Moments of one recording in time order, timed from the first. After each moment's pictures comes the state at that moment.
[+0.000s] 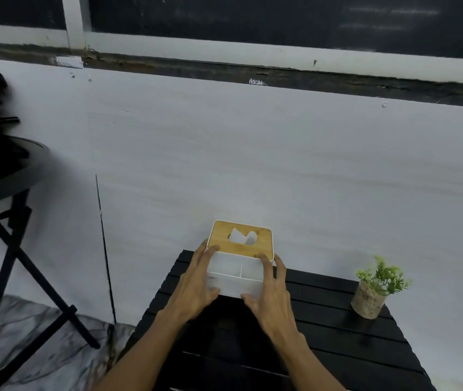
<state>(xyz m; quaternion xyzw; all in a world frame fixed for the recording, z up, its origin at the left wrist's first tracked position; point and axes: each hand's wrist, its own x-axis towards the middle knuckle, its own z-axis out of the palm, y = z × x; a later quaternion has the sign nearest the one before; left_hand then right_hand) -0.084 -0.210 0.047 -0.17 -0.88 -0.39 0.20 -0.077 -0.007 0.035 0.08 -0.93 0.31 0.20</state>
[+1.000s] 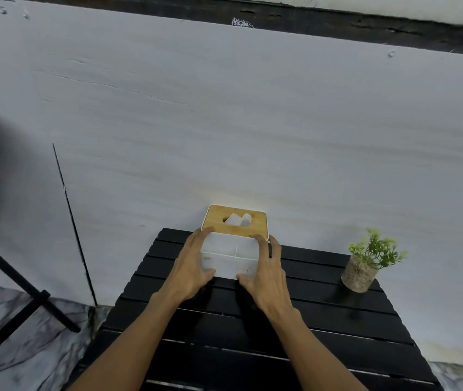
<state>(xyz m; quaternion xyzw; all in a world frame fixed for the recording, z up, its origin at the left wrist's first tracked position) -0.124 -0.184 0.009 -0.15 -0.87 -0.45 0.14 -0.103 0.015 0.014 0.05 -0.94 0.29 0.17</state>
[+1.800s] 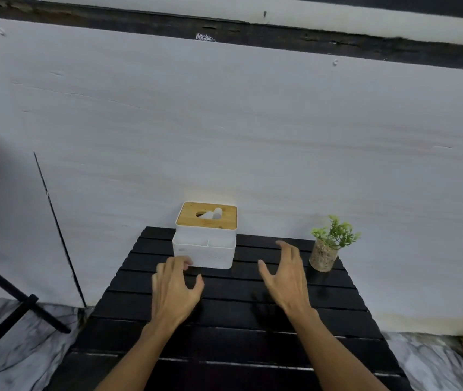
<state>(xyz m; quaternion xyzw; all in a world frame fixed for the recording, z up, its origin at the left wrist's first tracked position) -0.046 -0.151 -0.003 -0.03 -0.90 -0.34 0.25 -0.050 0.096 0.017 -0.03 -0.92 0.30 0.23</state>
